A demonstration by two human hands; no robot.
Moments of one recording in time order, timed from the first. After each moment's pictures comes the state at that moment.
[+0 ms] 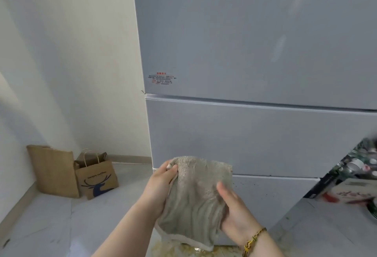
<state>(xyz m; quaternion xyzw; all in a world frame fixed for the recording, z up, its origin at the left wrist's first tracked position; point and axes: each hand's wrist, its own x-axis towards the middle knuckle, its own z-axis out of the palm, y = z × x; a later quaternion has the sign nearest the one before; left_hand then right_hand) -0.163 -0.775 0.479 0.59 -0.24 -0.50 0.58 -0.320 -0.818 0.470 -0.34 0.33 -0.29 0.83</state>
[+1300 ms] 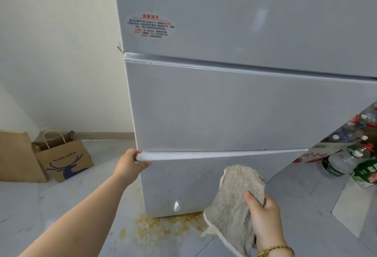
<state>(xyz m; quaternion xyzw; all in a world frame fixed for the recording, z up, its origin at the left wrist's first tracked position) -0.072 -0.828 0.368 0.79 -0.34 -0.36 0.35 -0.346 -0.813 0.421 -0.39 0.68 -0.38 0.50</state>
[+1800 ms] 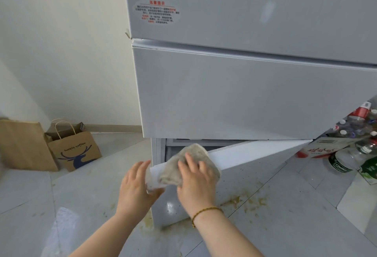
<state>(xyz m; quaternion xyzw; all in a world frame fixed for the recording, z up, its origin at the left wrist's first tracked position) -0.119 -0.743 0.352 0.79 -0.50 -0.20 0.28 -0.248 -0.803 0.380 -0.84 0.52 -0.11 0.08</state>
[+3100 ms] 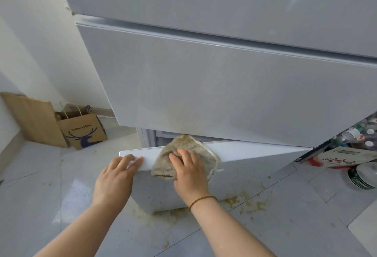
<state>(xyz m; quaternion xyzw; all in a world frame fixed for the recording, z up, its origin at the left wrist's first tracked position) -0.164 -0.762 0.342 0.79 -0.59 0.09 0.14 -0.315 -0.864 0.353 -0.92 0.35 -0.19 0.08</state>
